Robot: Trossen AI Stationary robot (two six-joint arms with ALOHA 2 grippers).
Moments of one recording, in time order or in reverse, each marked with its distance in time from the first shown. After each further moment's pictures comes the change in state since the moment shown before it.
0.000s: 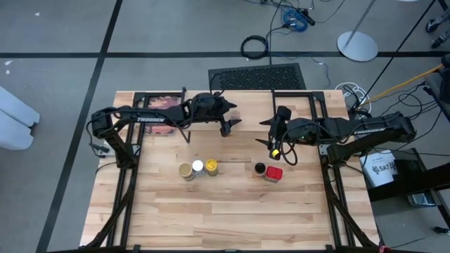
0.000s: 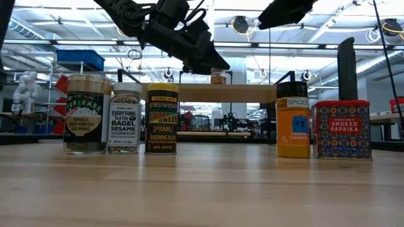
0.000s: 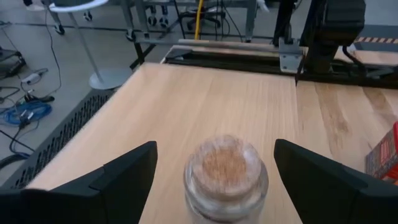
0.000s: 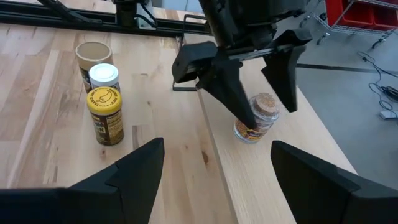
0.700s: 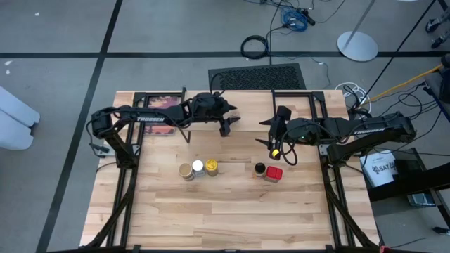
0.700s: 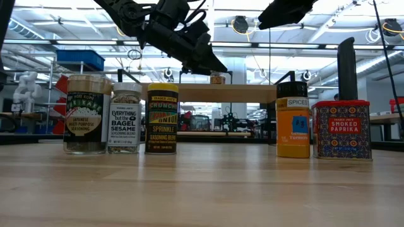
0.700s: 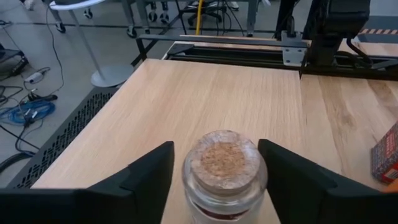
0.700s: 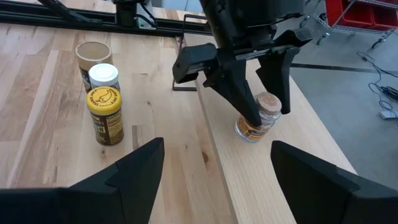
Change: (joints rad) left arm 0.005 0.000 0.003 -0.029 -0.002 0.024; right arm 0.000 0.000 0.000 0.000 0.000 -0.001
